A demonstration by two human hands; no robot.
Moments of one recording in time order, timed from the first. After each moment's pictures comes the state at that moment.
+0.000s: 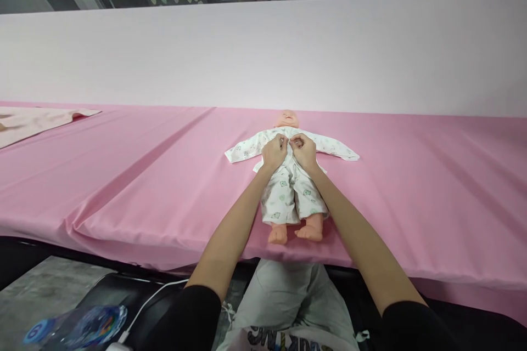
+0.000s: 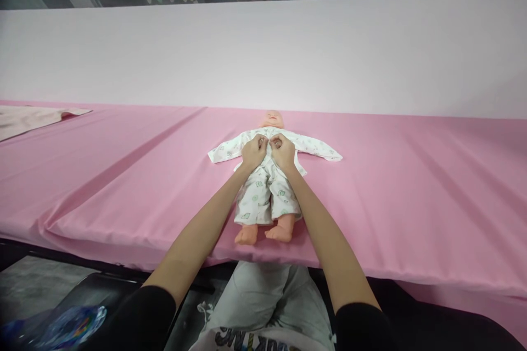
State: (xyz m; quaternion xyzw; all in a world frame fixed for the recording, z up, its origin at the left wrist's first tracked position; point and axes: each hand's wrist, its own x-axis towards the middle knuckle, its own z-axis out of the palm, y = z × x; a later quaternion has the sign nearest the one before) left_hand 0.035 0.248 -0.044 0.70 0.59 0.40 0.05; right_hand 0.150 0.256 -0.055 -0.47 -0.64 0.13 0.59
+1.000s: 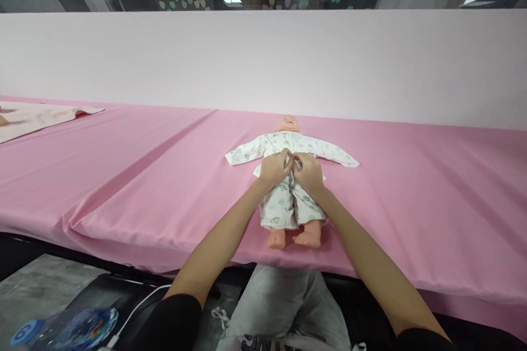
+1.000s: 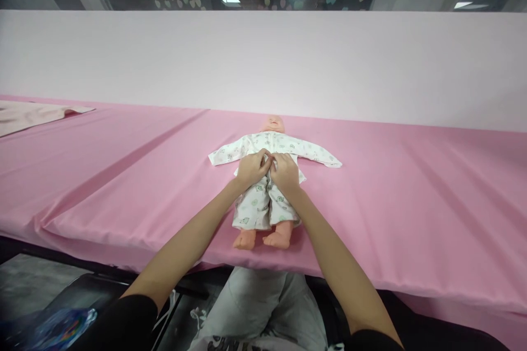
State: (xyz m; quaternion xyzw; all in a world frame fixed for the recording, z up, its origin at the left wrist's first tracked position) left_hand 0.027 0.202 -0.036 0.79 0.54 0.30 -0.01; right_hand 0.157 0.200 -0.060 -0.47 -0.75 -0.06 0.46
